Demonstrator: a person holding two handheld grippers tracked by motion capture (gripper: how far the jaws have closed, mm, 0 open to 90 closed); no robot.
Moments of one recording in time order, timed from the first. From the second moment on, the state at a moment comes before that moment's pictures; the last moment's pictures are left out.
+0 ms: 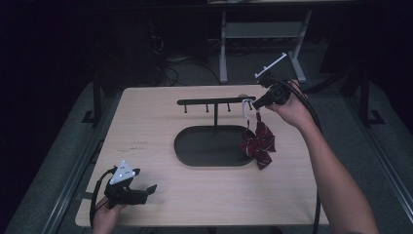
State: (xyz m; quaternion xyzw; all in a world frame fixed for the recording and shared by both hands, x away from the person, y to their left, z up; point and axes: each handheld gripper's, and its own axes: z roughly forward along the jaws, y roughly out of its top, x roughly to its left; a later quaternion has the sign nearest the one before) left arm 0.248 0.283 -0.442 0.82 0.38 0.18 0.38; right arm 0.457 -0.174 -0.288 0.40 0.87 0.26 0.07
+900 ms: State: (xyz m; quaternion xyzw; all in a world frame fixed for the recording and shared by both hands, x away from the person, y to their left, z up) left arm 0.247 0.282 -0.442 0.83 0.37 0.18 0.38; right arm 0.451 -0.182 -0.297 0.40 0.87 0.27 0.06
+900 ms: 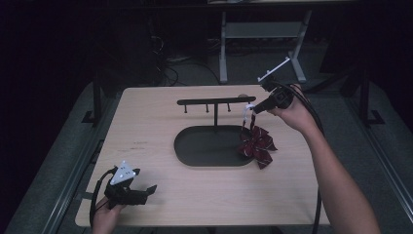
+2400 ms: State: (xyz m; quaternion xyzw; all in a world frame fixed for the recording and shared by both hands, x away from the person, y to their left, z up) left arm 0.245 0.282 -0.442 0.83 0.37 0.19 0.37; right arm 0.422 -0.216 -0.325 0.41 0.86 0.31 0.03
